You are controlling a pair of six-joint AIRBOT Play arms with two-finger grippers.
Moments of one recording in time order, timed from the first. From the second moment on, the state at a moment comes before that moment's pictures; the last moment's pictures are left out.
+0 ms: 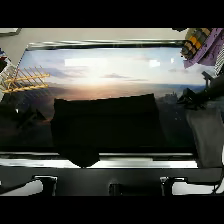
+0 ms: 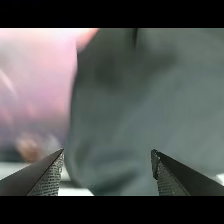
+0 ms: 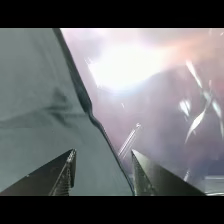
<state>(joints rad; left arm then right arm) 0.43 -1.29 1.03 1.13 -1.47 -1.55 -0.40 -1.54 1.45 2.00 -1.46 -1.66</state>
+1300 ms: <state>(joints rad) 0.18 -0.90 0.30 0.92 -1.16 -1.82 -0.44 -1.41 1.19 2.14 -1.45 -1.68</state>
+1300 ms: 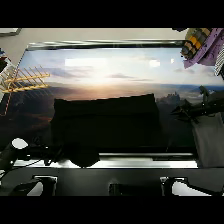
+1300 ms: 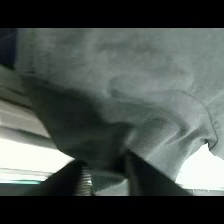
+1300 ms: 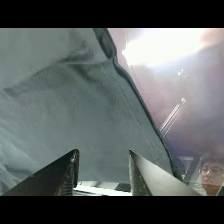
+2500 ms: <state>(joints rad) 0.16 -0.91 0.30 0.91 -1.14 -1.81 -0.44 -1.37 0.81 2.06 -1.39 -1.74</state>
